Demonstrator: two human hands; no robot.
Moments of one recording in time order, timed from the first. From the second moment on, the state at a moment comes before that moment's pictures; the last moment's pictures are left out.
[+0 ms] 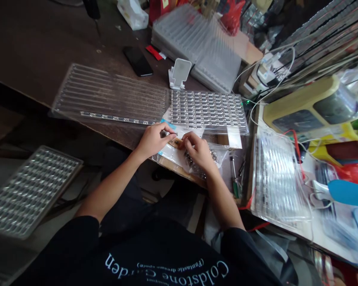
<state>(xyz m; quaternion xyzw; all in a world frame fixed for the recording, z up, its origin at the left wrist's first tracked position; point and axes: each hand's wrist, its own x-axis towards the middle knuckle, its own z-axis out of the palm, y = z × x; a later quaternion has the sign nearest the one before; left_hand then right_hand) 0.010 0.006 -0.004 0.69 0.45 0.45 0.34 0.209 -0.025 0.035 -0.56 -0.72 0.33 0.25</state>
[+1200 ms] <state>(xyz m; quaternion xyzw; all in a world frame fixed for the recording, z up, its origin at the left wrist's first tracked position) 0.031 0.001 0.009 0.76 0.45 0.36 0.31 0.246 -0.024 0.049 -0.54 -0.73 0.19 0.37</state>
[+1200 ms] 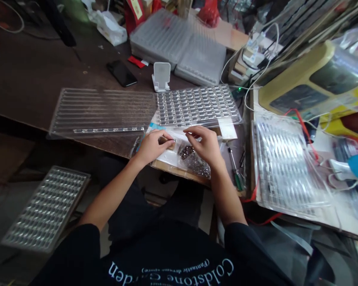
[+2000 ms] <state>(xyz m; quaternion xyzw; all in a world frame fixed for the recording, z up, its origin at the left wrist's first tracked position) -0.028 -0.013 -0.033 0.70 0.60 0.33 0.22 0.209 -0.024 0.036 -0.47 -0.79 0.28 0.26</state>
